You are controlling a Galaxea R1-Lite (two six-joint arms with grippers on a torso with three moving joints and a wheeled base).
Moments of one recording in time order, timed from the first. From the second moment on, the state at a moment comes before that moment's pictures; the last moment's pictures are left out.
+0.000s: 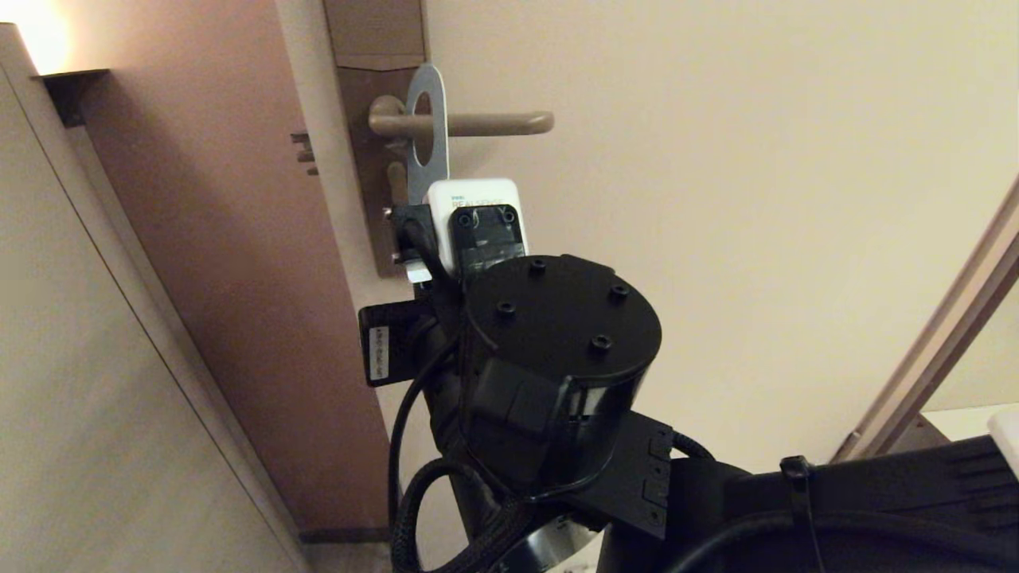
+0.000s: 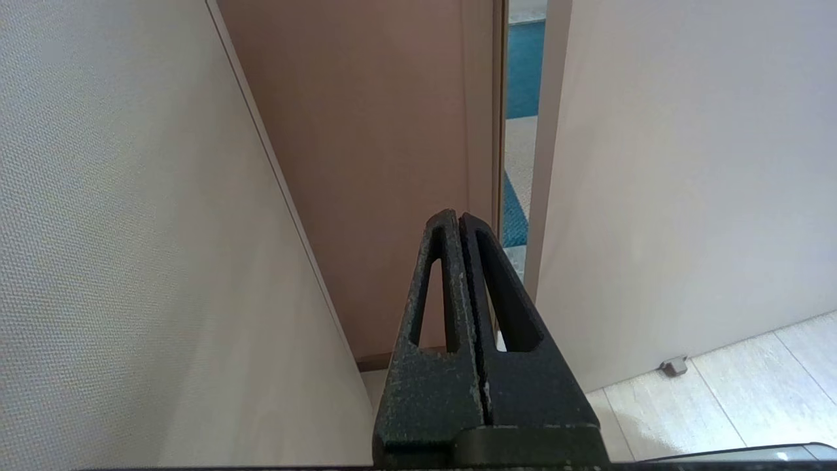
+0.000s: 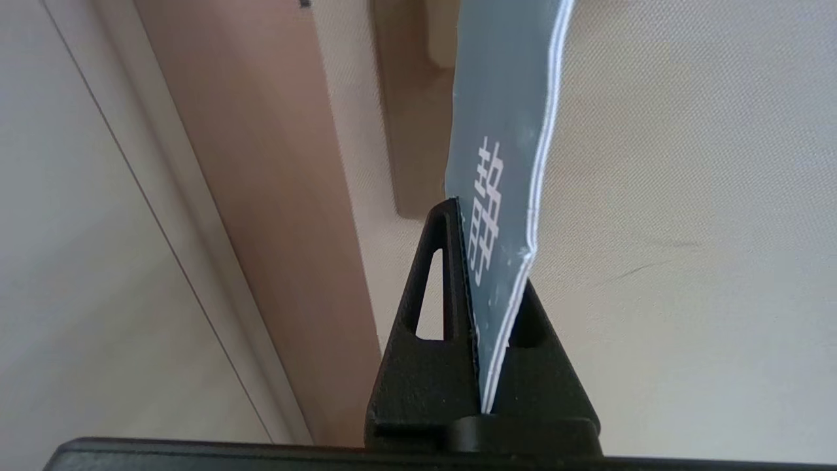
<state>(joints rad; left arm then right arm) 0.00 0.00 -0.02 0.06 -0.03 0.08 1.15 2.04 -1.30 -0.90 -0.73 0.03</state>
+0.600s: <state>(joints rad) 0.00 0.00 -0.02 0.06 -0.03 0.08 1.15 2.07 -1.30 -0.92 -0.73 0.02</state>
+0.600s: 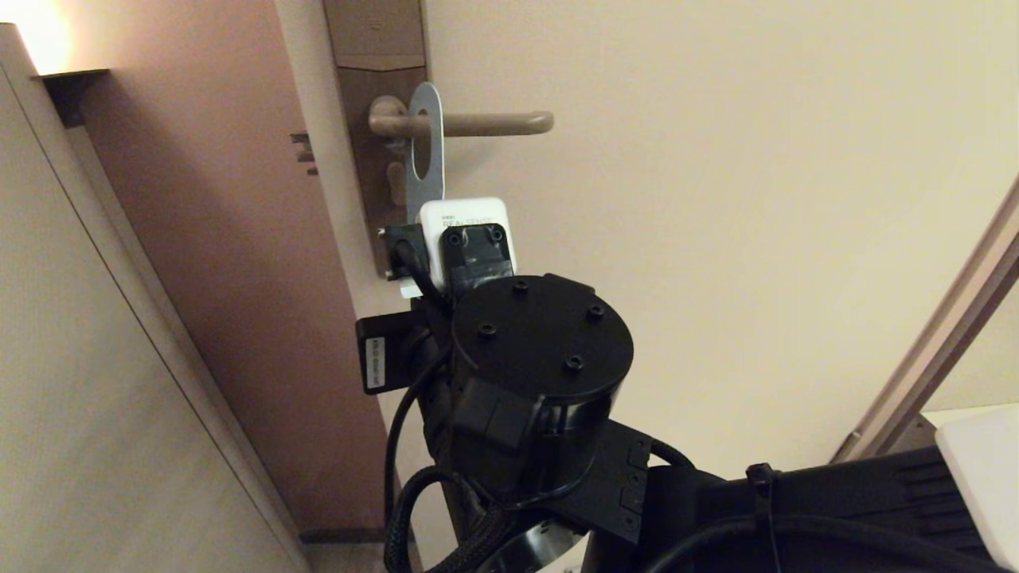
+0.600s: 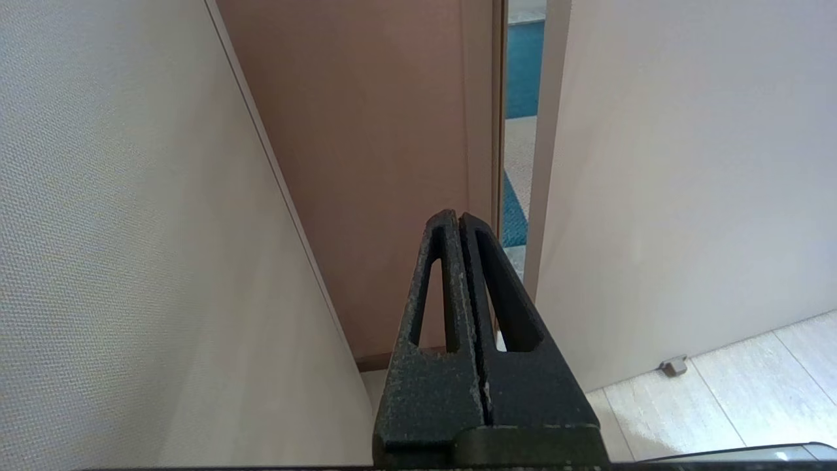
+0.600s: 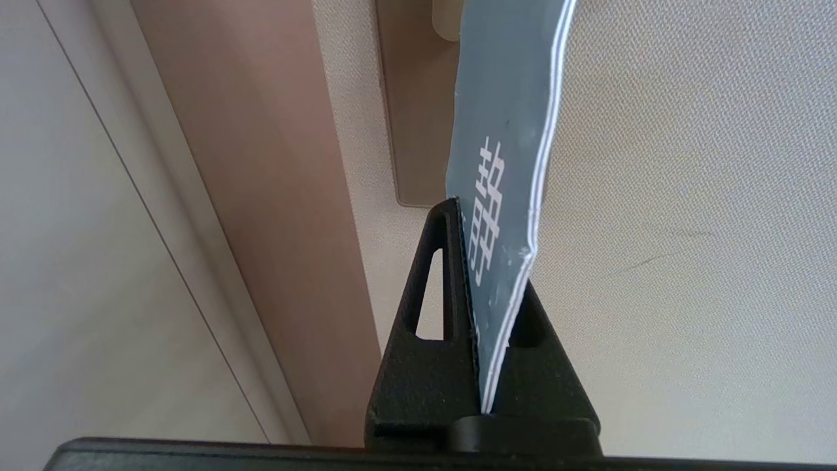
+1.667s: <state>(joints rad) 0.00 0.00 -0.02 0.06 -0.03 0.08 1.15 1.99 -1.18 -0.92 -0.73 0.03</state>
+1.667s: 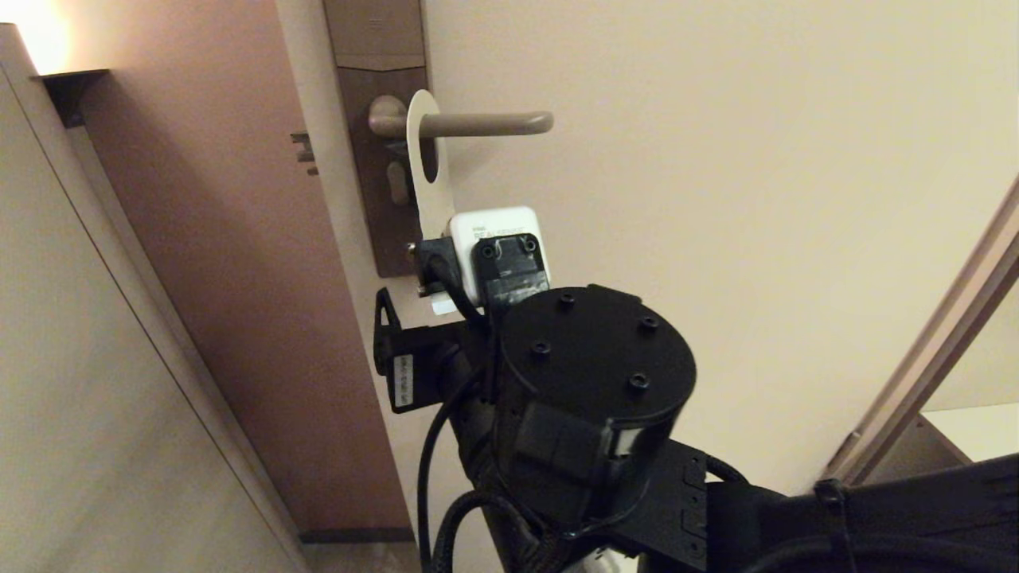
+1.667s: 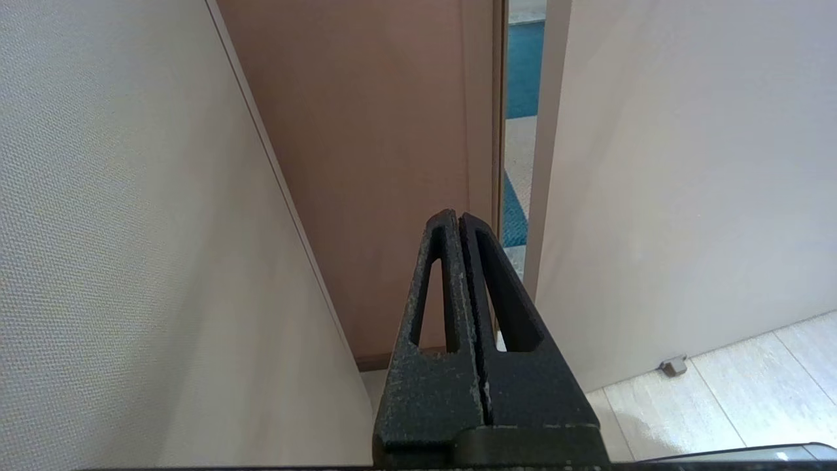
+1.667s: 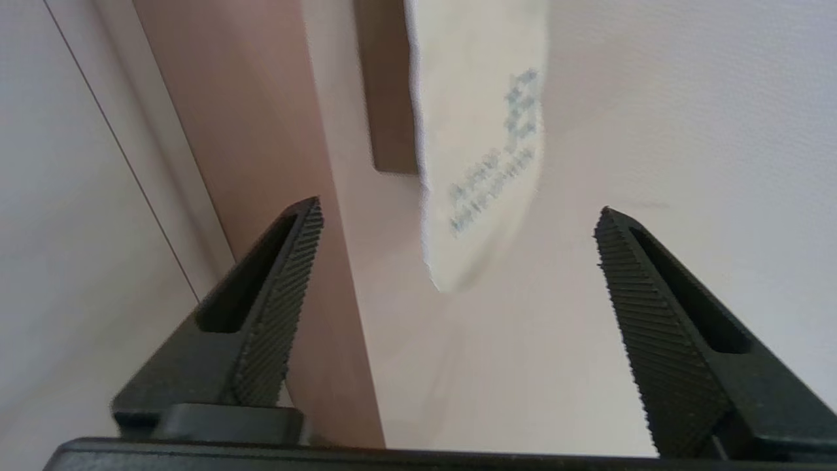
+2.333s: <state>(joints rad) 0.00 0.00 -0.02 0.06 -0.03 0.08 1.14 1.82 -0.99 -0.92 -0.72 0.03</state>
